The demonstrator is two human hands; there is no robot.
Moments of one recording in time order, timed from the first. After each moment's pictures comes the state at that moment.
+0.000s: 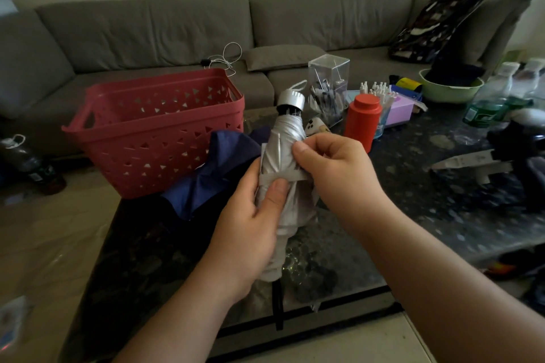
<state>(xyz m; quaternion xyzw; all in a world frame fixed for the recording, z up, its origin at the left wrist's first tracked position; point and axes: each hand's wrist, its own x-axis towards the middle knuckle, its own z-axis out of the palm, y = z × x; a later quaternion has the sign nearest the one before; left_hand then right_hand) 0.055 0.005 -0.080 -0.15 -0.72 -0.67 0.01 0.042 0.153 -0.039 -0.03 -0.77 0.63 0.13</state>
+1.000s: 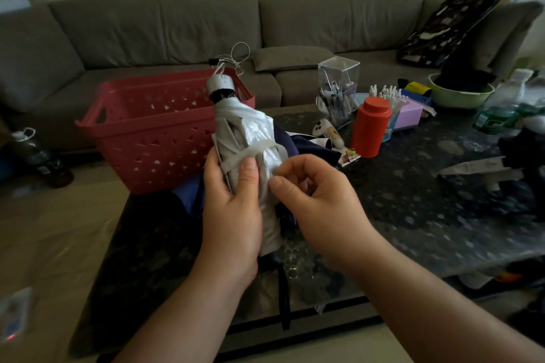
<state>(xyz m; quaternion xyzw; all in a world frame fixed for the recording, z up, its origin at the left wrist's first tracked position) 0.040 -0.001 -0.080 0.00 -0.63 -0.76 0.15 0.058 0.124 -0.065 0.06 -0.77 0.63 0.10</state>
